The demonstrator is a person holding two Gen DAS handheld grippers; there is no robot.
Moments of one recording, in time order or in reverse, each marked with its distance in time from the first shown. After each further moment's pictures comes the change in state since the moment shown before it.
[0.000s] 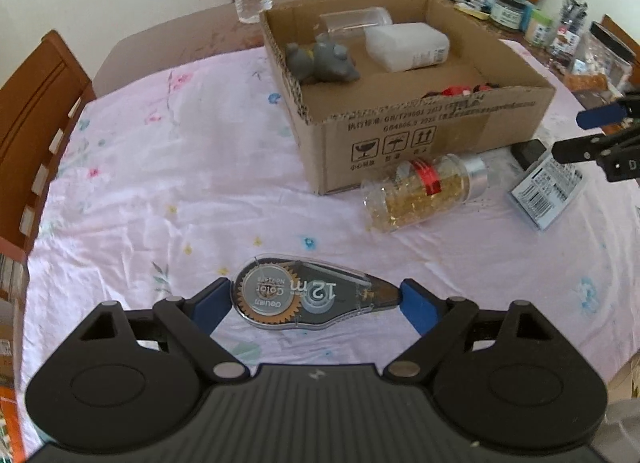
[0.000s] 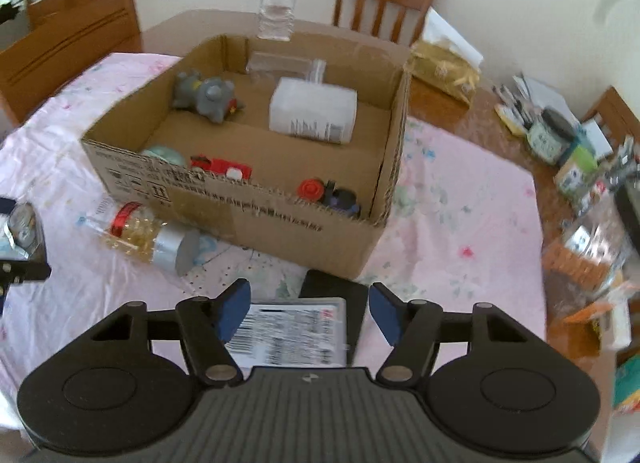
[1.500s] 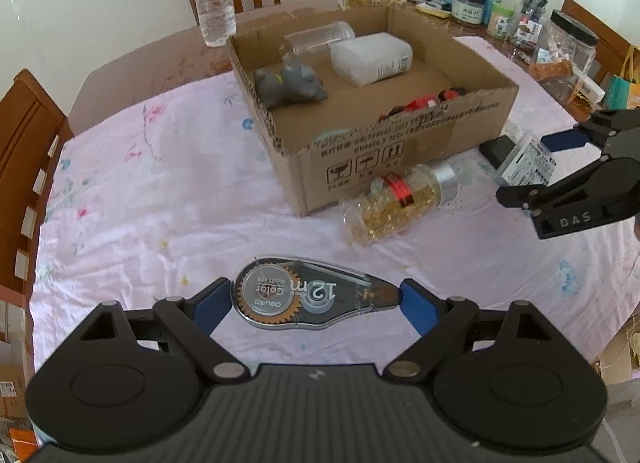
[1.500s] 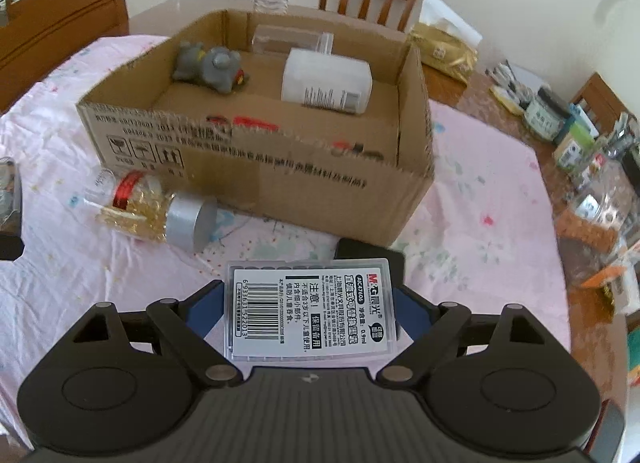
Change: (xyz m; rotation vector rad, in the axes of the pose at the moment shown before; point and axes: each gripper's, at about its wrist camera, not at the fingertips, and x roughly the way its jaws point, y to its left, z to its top) left arm -0.015 -0.001 0.011 0.103 -0.025 -0.061; right arm 0.018 0.036 -0.020 0.060 -0.002 -0.083
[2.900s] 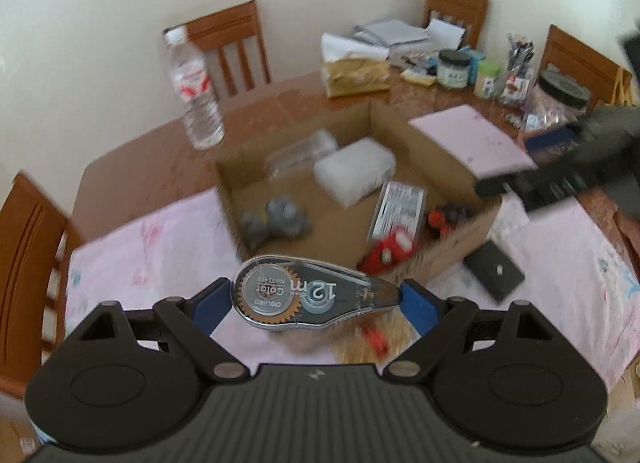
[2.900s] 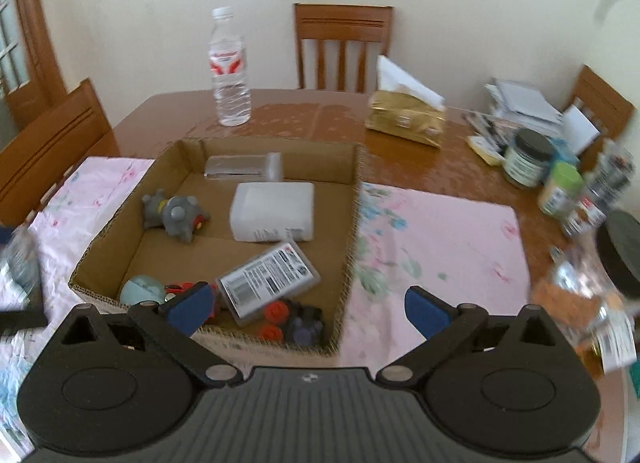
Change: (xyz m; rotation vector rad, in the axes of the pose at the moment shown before) left arm -0.021 -0.023 0.099 0.093 -0.144 0.020; right arm -0.028 -0.082 0.067 0.207 -0.131 0.090
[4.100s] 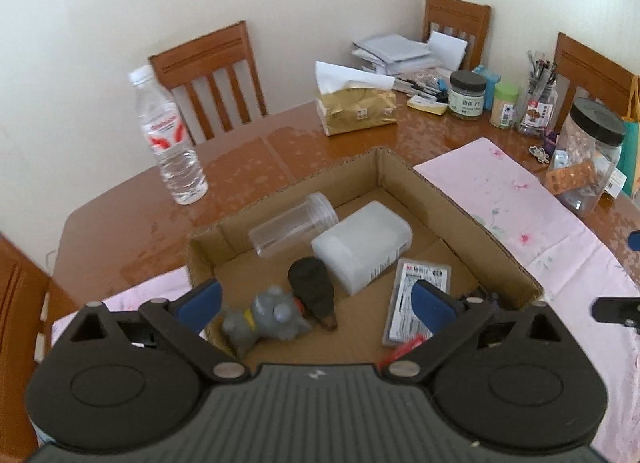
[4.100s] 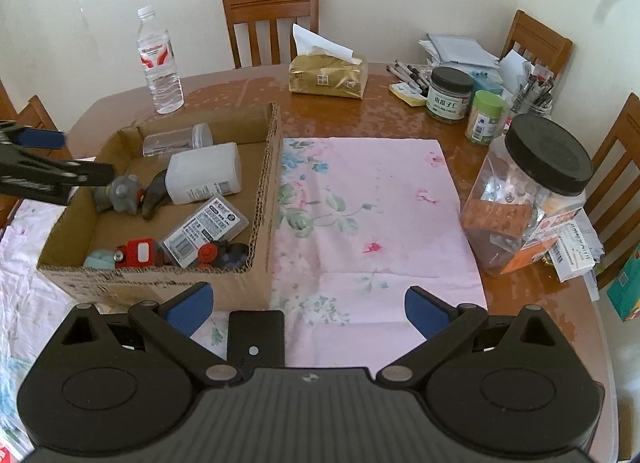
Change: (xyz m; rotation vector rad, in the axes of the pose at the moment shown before) left arm 0.053 -0.009 0.055 0.025 -0.054 0.029; right arm -0.017 -0.038 -0.044 0.121 0.055 -0.097
